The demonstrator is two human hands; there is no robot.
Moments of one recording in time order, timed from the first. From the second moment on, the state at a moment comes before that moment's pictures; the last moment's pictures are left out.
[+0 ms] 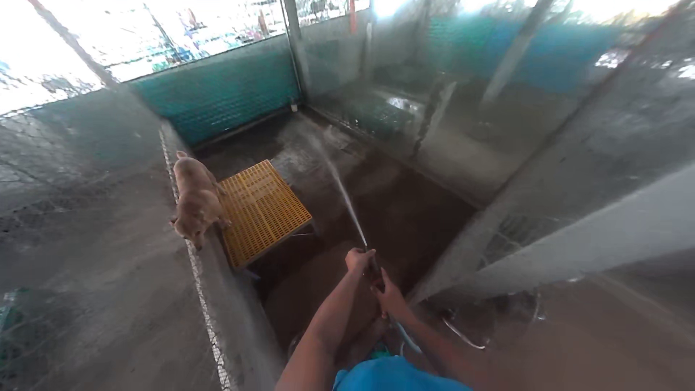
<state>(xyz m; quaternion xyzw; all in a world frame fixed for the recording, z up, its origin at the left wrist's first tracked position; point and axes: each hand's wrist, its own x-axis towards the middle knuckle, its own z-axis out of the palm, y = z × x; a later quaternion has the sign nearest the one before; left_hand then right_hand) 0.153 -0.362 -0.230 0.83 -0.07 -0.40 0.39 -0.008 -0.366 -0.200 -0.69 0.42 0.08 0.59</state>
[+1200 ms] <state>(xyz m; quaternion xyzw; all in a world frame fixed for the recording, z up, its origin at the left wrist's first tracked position) 0.131 -0.293 -0.223 0.60 0.03 -0.53 0.60 -0.031 -0.288 -0.191 -0.78 0.35 0.06 0.52</state>
